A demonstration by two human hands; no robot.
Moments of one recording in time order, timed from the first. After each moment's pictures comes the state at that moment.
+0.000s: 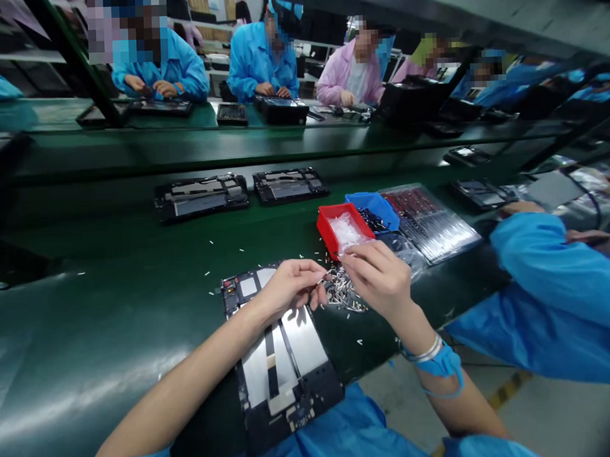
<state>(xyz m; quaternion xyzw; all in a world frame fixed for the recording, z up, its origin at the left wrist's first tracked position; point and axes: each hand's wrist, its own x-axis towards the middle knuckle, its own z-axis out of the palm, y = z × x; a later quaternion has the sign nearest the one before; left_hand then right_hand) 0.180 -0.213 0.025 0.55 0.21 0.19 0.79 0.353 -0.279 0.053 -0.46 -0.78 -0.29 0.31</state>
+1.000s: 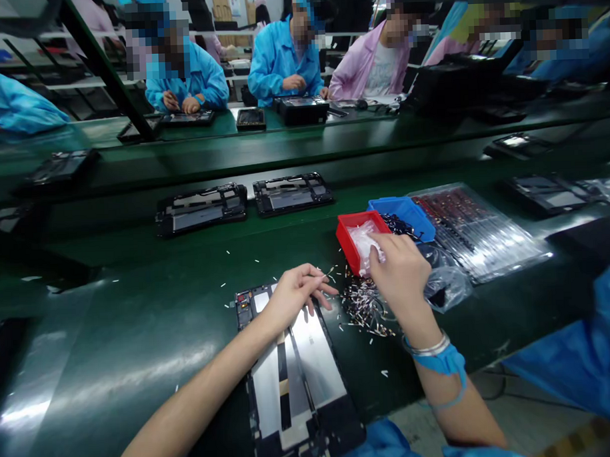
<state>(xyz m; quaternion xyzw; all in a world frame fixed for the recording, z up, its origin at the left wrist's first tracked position) 0.179 -0.193 0.008 0.55 0.33 0.26 0.72 0.363 -0.233 0.030 -0.62 -0.64 -0.29 0.35</state>
